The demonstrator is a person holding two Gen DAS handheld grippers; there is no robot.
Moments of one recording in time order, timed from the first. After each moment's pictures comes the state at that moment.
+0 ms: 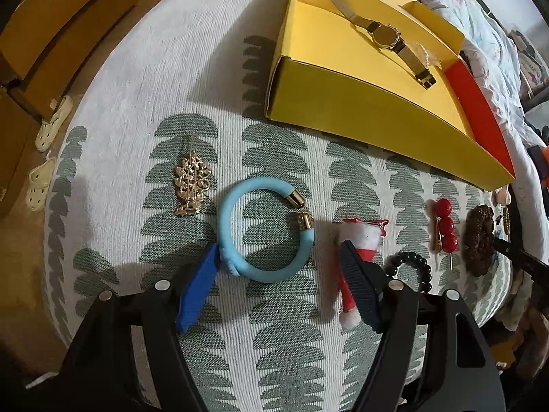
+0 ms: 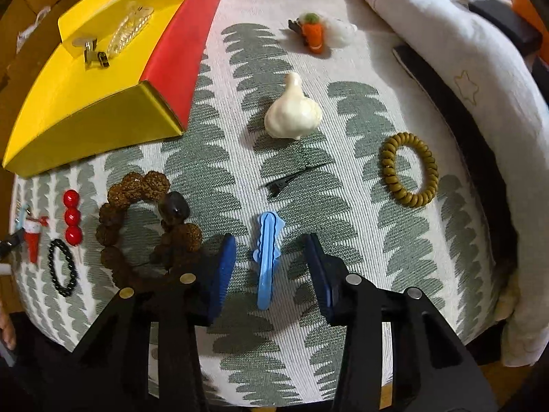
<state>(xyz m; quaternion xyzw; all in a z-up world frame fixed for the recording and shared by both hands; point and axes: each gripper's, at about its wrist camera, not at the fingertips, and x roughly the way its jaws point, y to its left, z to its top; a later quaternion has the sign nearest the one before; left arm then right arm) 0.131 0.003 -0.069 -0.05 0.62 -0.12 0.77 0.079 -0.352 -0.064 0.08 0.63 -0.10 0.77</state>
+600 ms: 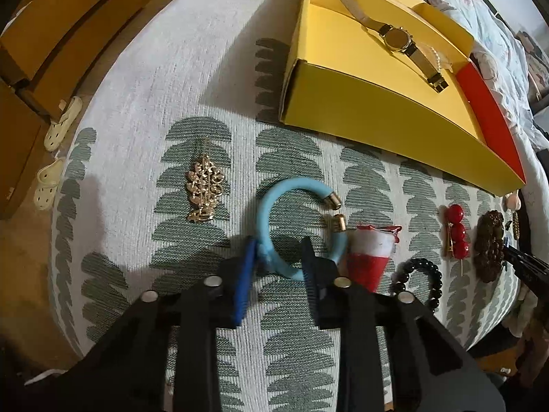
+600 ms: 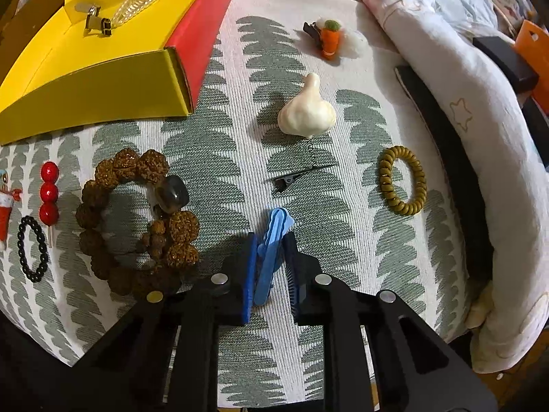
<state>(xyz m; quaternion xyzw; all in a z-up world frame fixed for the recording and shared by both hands) 0.138 0.004 -0.073 -0.05 0.62 -0.10 0.78 0.078 -0.318 -0.070 0.01 0.63 -0.12 0.77</state>
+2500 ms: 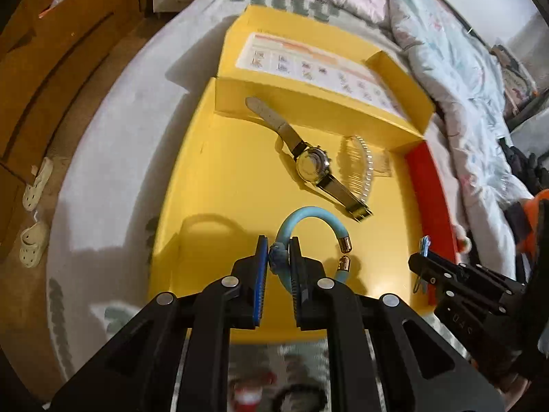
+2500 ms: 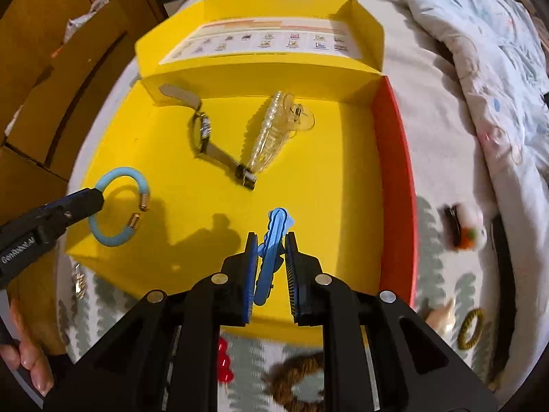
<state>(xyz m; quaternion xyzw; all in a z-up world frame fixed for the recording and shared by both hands) 0.258 -0.082 0.000 -0.06 0.57 -0.15 0.81 0.242 -0.252 -0.010 0.05 0.58 -0.01 0.81</state>
